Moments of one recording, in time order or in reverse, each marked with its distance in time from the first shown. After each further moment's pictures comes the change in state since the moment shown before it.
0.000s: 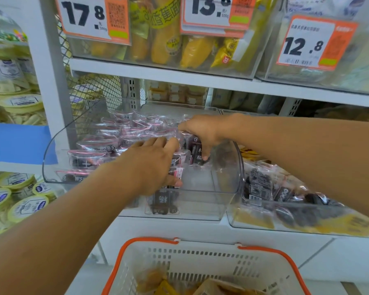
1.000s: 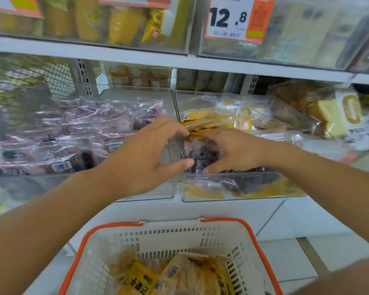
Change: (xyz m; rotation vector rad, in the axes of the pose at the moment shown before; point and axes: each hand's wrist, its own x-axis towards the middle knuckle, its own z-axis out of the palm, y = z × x) left_hand 0.006 0.083 0.007 -0.513 0.410 0.375; right_hand -0.179 0.041 0.070 0.374 0.070 0.112
